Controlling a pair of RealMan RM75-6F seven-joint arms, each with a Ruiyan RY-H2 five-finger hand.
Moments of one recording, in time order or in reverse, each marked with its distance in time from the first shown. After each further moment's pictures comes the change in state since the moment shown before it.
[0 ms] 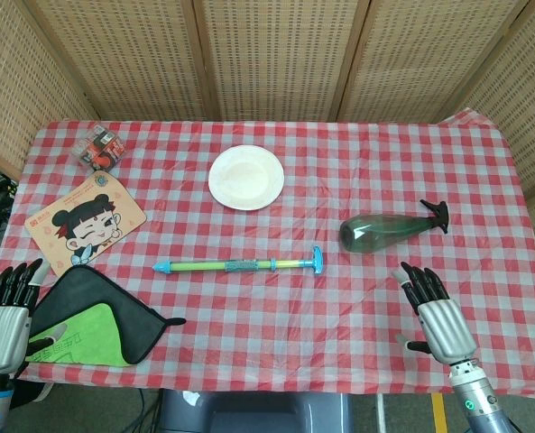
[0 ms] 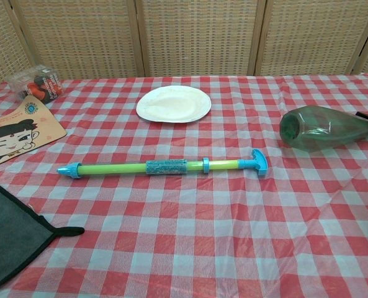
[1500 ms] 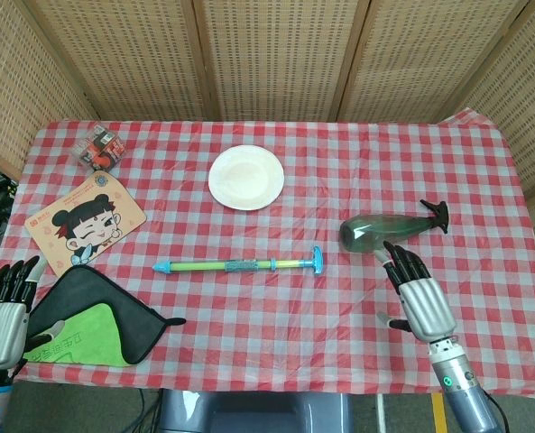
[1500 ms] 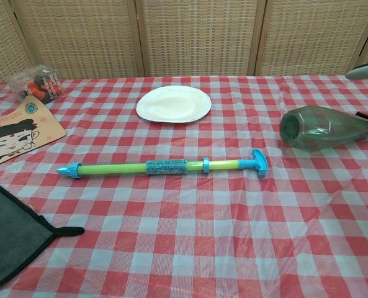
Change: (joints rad) left arm -0.010 -0.003 -0.018 0.007 -0.041 -0.026 -0.005; right arm 0.089 -0.072 0.104 -0.021 0.062 -0.067 -0.105
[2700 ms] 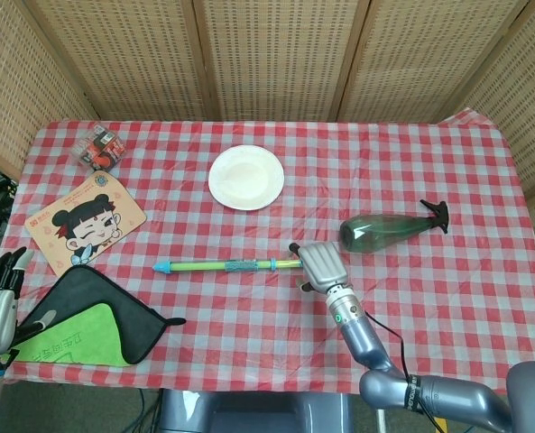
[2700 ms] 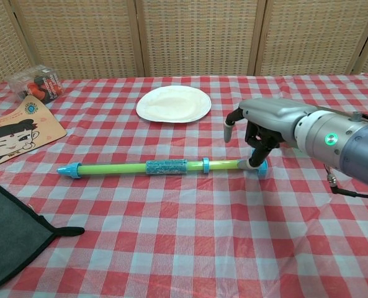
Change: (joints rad) left arm -0.032 0.014 -0.045 0.032 -0.107 -0.065 -0.077; right arm 0.445 -0.370 0.209 0.130 0.659 -0.323 -0.503
